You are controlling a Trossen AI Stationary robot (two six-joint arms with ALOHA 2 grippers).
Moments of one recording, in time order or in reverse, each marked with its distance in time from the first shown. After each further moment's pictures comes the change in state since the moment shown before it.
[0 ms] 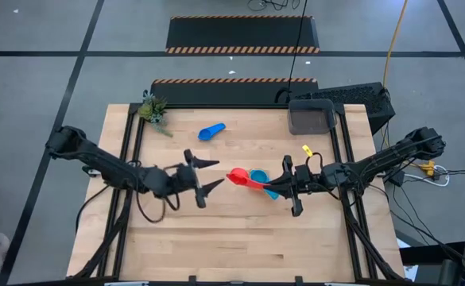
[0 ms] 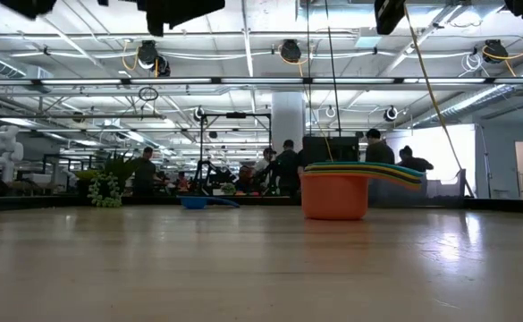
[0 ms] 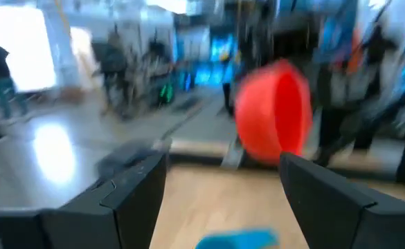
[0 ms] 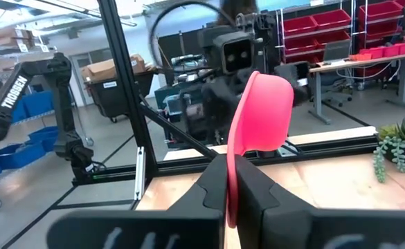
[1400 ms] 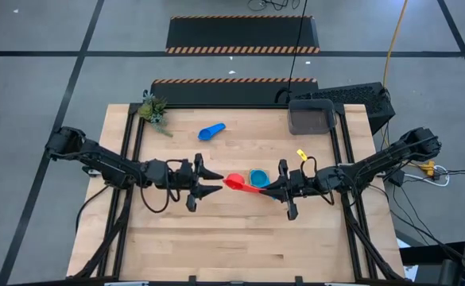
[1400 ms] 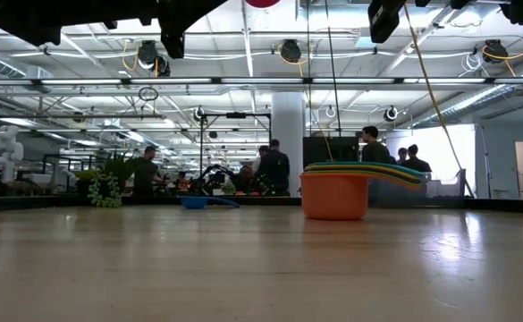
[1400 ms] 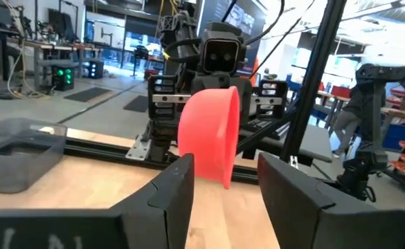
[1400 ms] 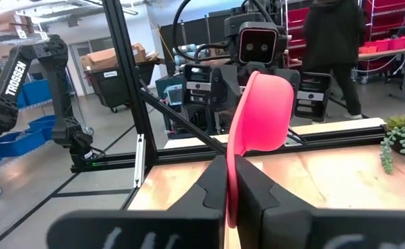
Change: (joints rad) left arm 0.109 0.000 -0.084 0.075 0.444 -0.291; right arm 0.013 0.086 -0.001 0.054 -0.001 -0.007
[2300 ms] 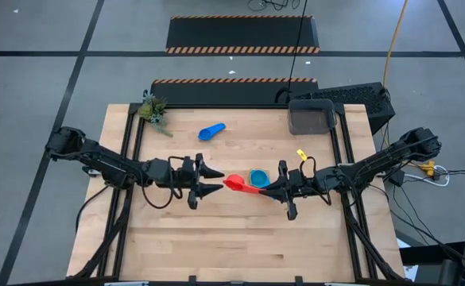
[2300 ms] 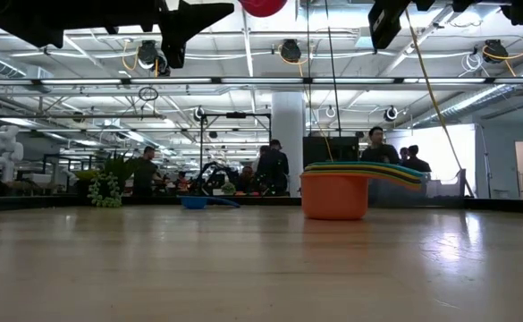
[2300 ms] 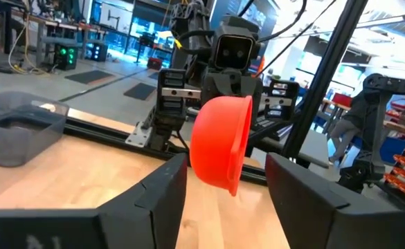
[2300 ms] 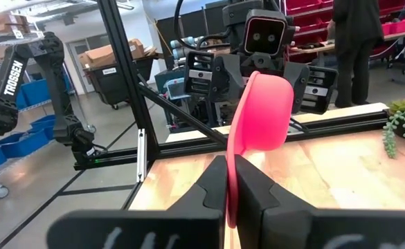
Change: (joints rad) left arm 0.018 0.001 0.001 -0.031 0.001 -0.102; right arm 0.000 0.000 0.000 -0.032 0.000 0.049
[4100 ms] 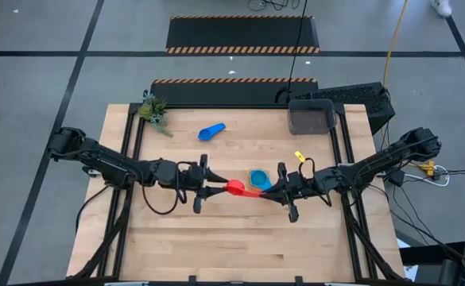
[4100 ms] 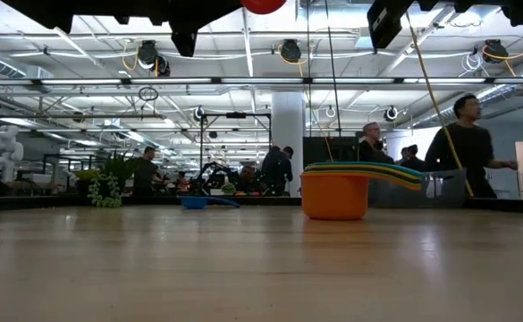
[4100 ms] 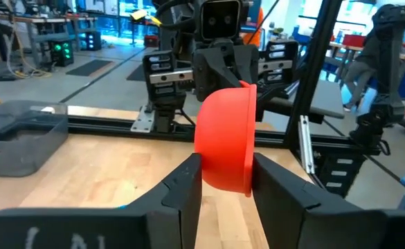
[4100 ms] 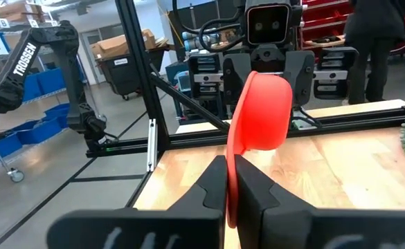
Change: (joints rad) left arm -0.012 0.011 0.112 -0.232 0.031 0.172; right arm 0.000 0.000 0.000 -0.021 -0.050 -0.010
